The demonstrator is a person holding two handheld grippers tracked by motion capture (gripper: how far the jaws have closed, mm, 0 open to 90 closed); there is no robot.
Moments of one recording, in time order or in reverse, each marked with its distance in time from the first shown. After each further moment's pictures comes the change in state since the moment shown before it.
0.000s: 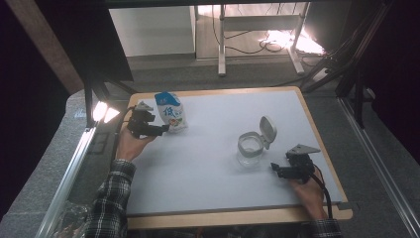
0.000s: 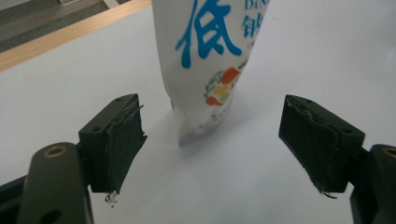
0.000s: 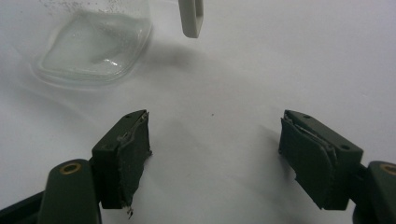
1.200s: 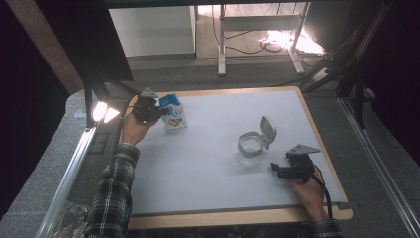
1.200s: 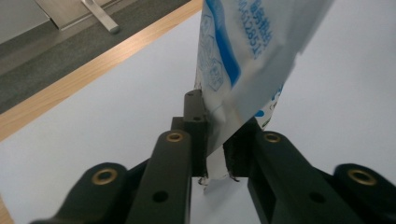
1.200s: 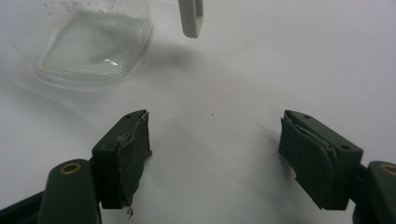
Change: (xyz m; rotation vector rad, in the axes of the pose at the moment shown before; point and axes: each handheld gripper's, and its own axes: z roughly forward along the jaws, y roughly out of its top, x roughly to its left) left arm 0.015 0.036 0.015 -0.007 -0.009 0.120; right arm 0.000 0.000 0.000 0.000 0.001 0.000
